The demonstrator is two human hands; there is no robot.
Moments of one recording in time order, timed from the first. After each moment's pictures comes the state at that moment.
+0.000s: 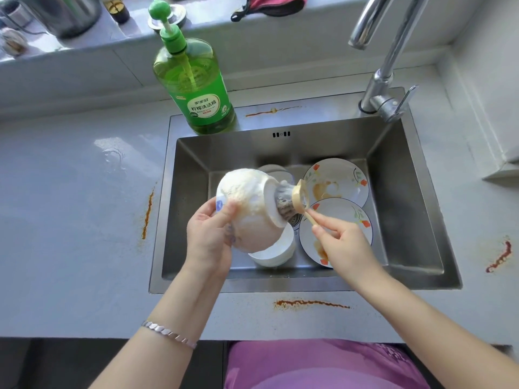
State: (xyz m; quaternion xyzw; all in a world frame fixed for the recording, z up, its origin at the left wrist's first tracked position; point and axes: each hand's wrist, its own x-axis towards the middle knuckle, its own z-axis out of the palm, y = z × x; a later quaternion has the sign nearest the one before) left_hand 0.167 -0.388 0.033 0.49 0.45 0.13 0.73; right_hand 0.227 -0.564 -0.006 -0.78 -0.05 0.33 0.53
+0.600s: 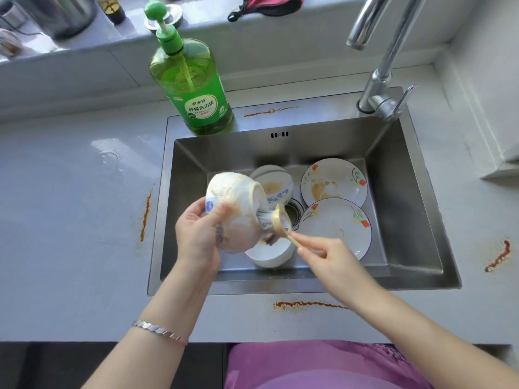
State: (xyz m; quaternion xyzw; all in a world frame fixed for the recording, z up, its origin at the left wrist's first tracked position) left_hand 0.168 -0.374 0.028 0.54 0.49 0.14 0.67; right_hand 0.211 -0.562 0.009 -0.78 -0.12 0.39 0.47
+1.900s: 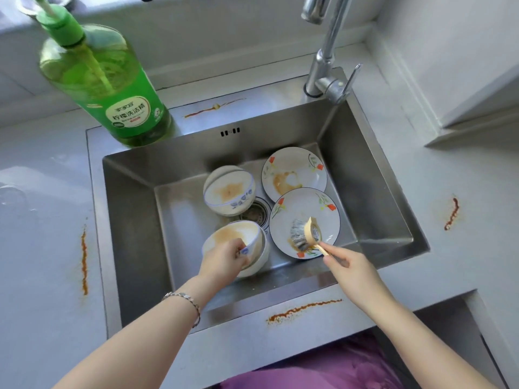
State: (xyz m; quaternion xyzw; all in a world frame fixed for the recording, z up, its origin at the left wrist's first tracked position) left_hand 0.186 -0.367 -0.123 0.91 0.14 -0.30 0.27; right_hand 0.197 -0.605 -0.060 -0.84 0.13 0.31 0.42
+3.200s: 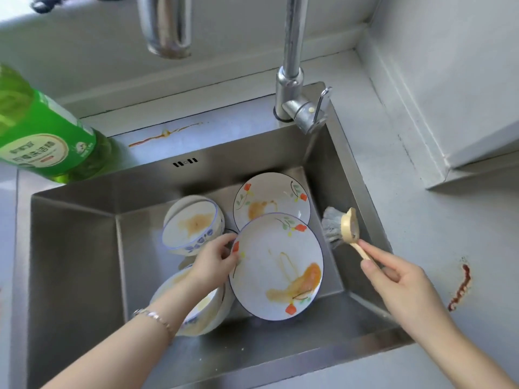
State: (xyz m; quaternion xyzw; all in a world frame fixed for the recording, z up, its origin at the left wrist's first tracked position) left_hand 0.295 -0.431 -0.143 0.81 0.24 -0.24 0.47; right_hand 0.317 -0.705 -0.071 -0.82 0.14 0.25 0.49
